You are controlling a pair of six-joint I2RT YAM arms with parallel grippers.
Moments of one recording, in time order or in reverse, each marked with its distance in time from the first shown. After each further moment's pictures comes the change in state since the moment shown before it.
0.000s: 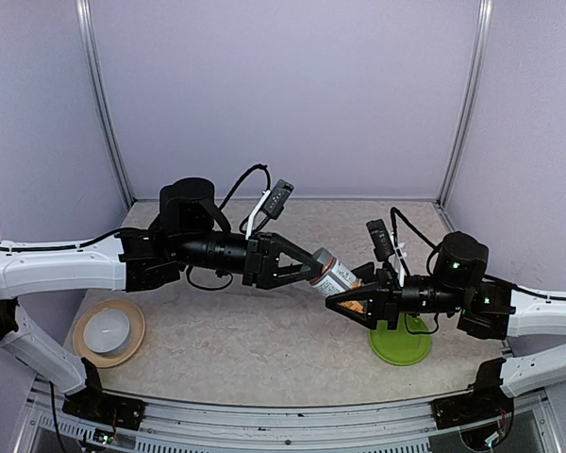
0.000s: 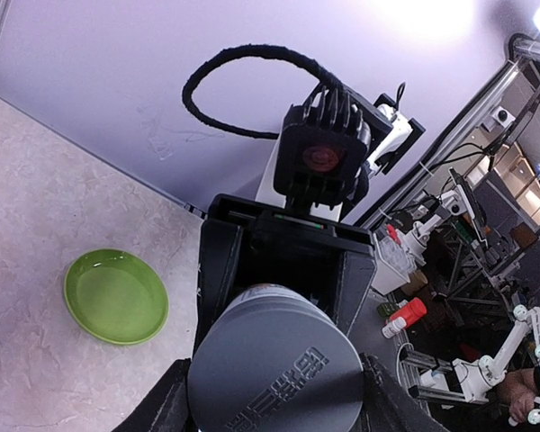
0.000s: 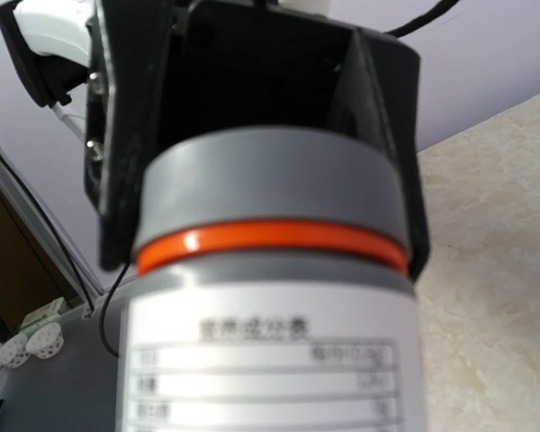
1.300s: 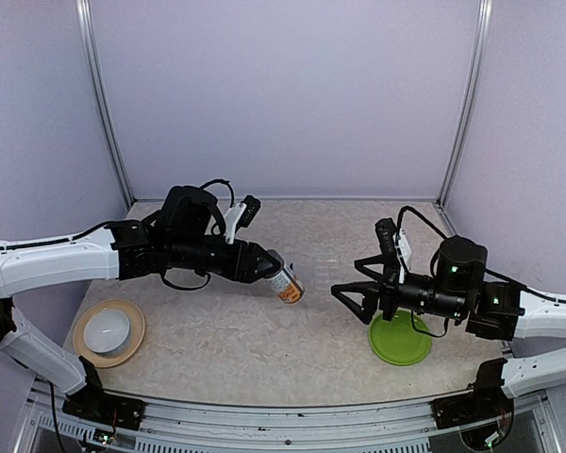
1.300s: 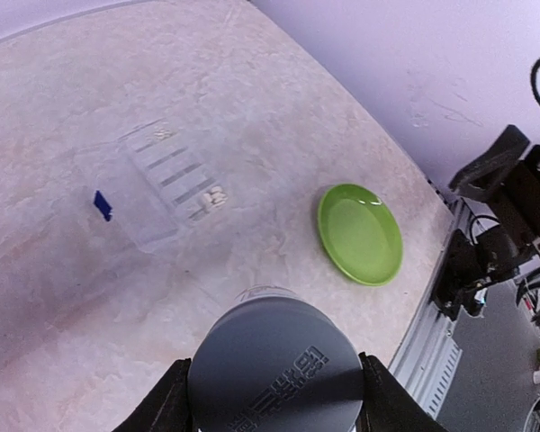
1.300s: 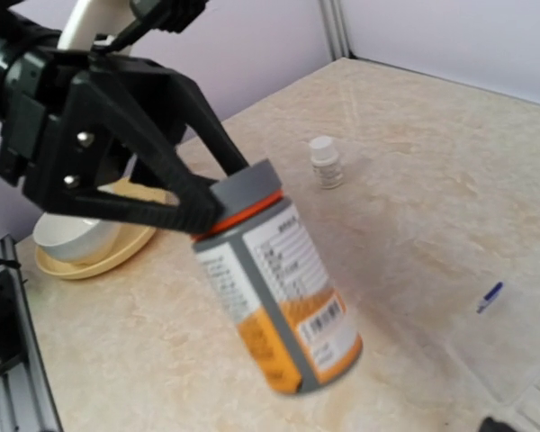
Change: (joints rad) left arm 0.116 -0.031 -0.009 -0.438 -0.430 0.129; right arm 0.000 -0.063 -0.002 -0.208 0.408 -0.127
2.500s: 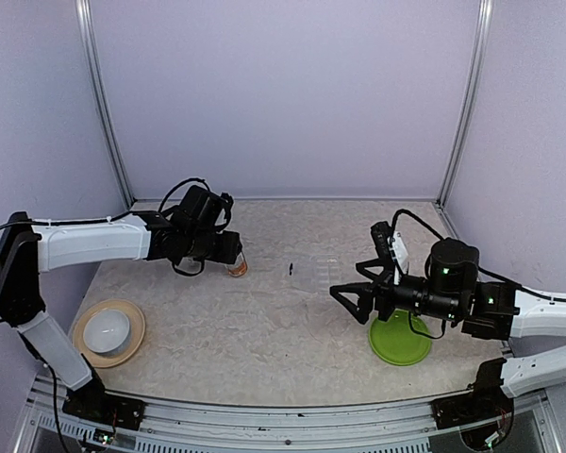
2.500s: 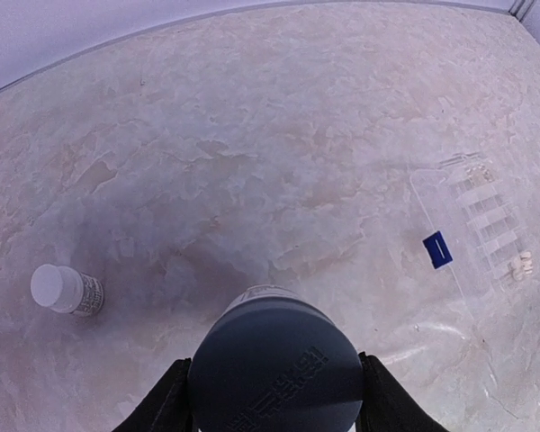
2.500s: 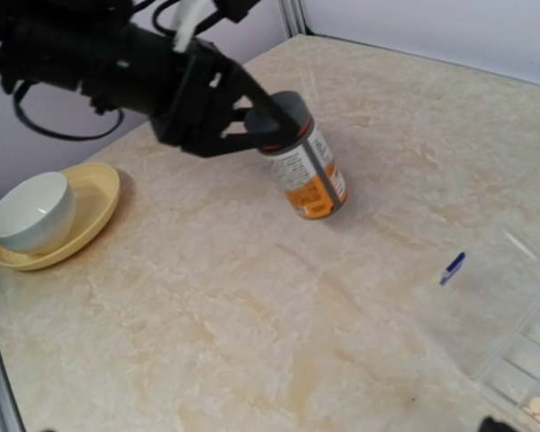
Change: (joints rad) left arm 0.187 0.208 0.064 -0.084 -0.462 0.096; right arm -0.002 0.034 0.000 -0.022 0.070 0.008
